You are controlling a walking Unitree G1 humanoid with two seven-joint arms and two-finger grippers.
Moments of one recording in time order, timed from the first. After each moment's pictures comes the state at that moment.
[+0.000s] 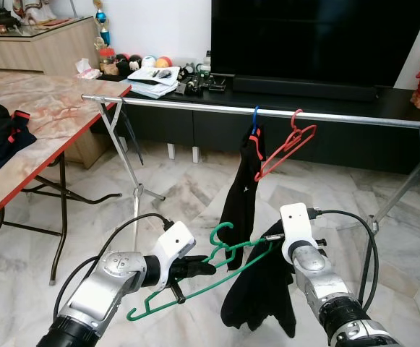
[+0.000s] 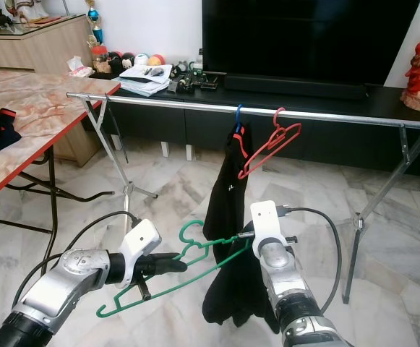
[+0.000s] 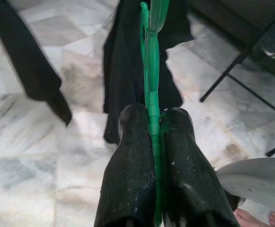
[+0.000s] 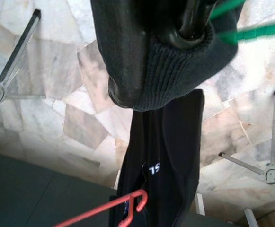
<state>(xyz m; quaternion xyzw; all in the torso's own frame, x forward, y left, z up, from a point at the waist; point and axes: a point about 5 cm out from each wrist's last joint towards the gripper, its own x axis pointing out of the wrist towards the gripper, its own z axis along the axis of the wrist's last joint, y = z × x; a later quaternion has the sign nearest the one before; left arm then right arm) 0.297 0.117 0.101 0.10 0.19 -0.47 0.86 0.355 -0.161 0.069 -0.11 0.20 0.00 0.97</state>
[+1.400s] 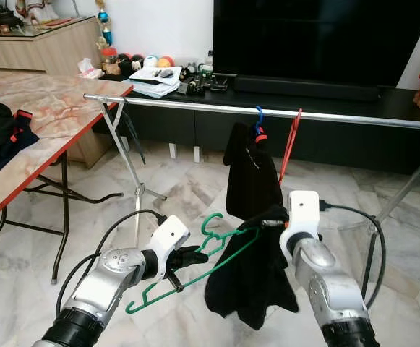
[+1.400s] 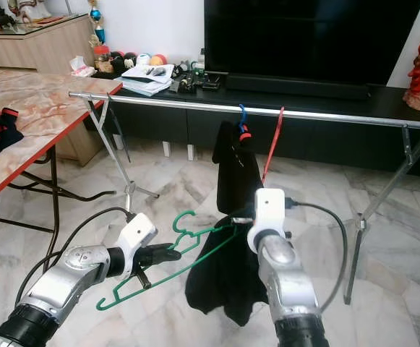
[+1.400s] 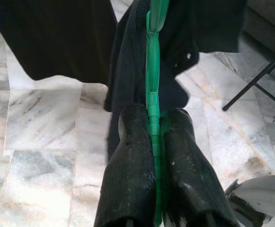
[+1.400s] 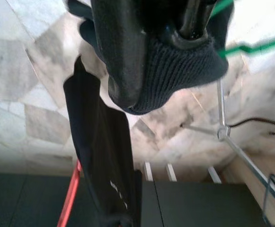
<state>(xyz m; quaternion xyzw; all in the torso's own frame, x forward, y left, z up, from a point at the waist) 0.310 0.123 0.098 0.10 0.18 -0.43 0.88 0.326 -0.149 0.105 0.01 0.18 0.03 0.98</state>
